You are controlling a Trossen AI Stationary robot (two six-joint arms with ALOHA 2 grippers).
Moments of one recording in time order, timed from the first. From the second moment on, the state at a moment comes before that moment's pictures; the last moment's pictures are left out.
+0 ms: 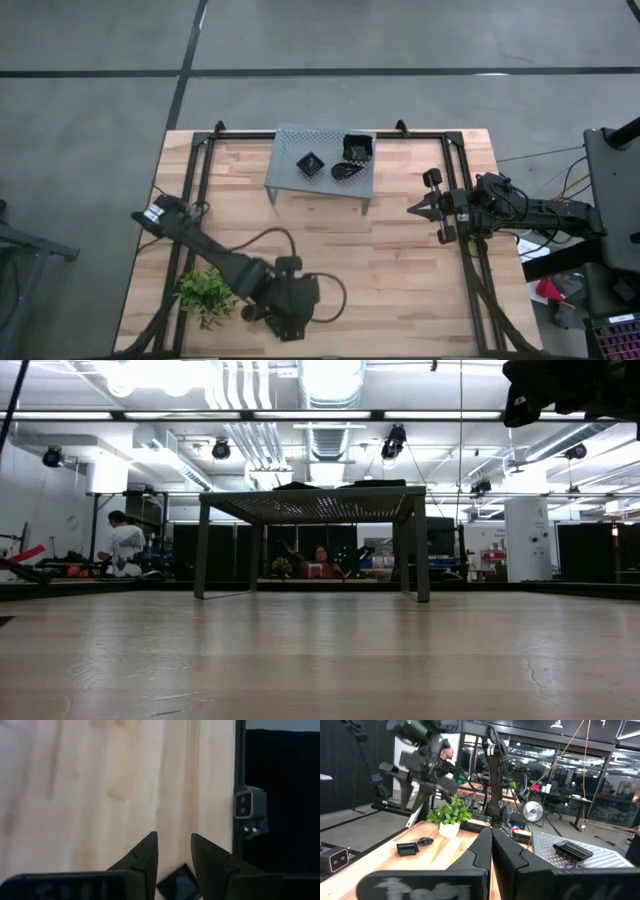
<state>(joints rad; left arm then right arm) -0.56 1.87 1.84 -1.04 -0.18 -0.63 -0.14 0.32 0.23 0.21 -0.34 -0.11</state>
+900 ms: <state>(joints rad) -0.76 1.87 1.32 -0.47 -0.14 -1.18 -0.14 0.32 0.23 0.21 -0.34 -0.11</state>
